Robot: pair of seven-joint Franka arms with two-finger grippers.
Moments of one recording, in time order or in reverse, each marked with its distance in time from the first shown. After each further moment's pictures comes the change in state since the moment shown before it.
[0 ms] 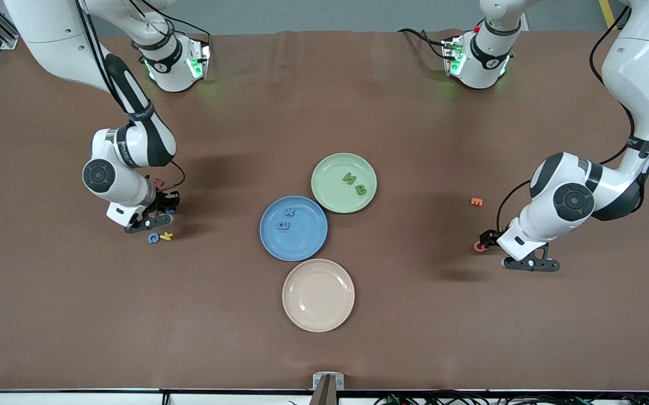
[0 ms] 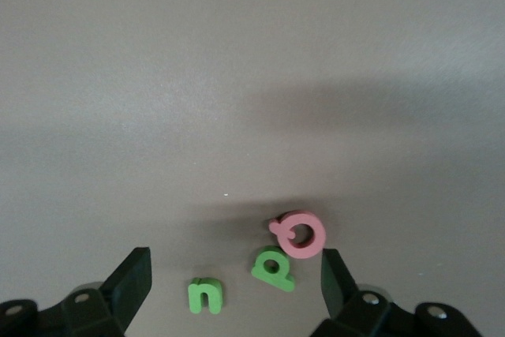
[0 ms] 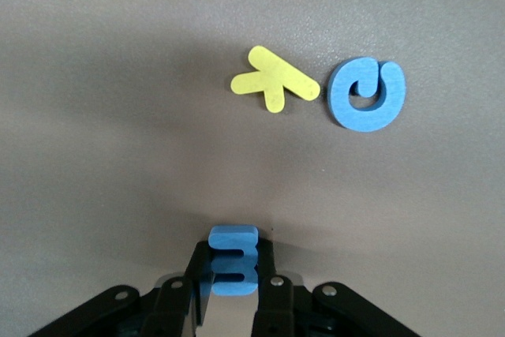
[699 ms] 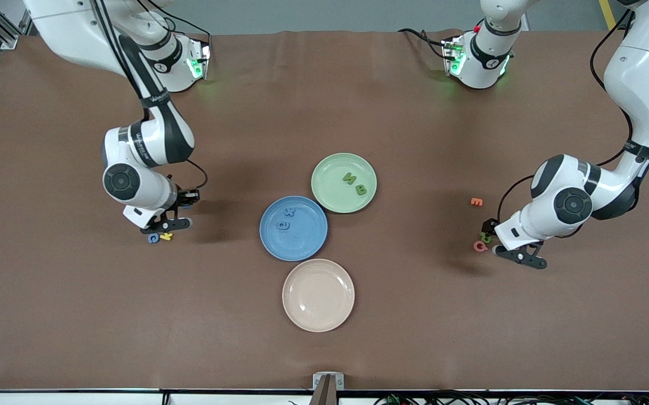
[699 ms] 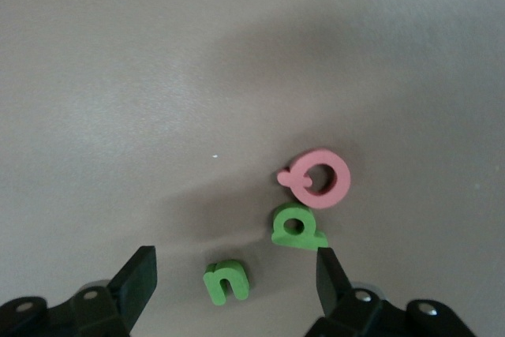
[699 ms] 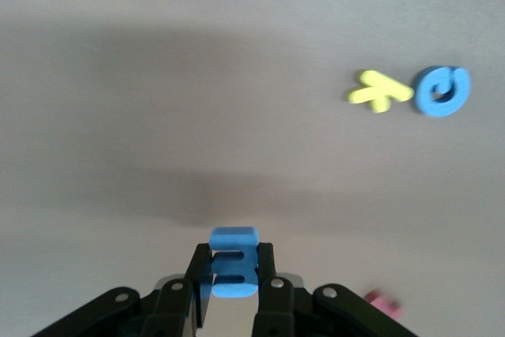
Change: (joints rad) left arm 0.043 0.022 0.002 -0.054 0.003 0.001 0.298; right arm 0.162 -0.046 0.028 0.231 0.046 -0.385 0.344
